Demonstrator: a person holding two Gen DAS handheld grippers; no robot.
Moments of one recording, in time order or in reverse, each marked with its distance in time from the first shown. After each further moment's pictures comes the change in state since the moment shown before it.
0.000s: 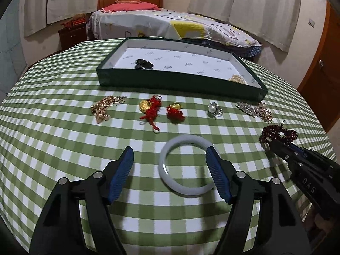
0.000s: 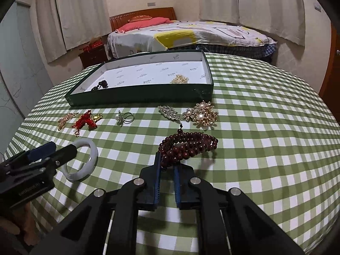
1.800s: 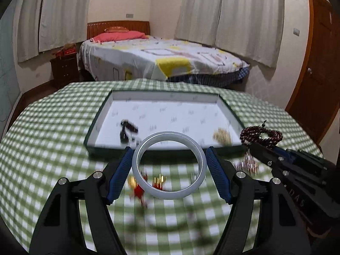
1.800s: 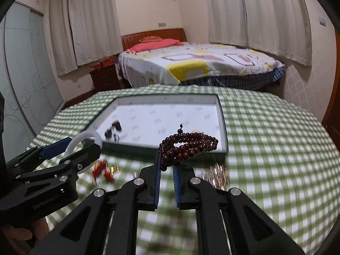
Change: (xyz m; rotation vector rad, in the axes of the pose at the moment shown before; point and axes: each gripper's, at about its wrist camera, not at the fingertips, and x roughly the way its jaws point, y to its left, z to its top) left arm -0.012 -0.017 0.083 0.071 -0.201 -0.043; right arm -0.010 0.019 0.079 -0.052 -0.163 0.071
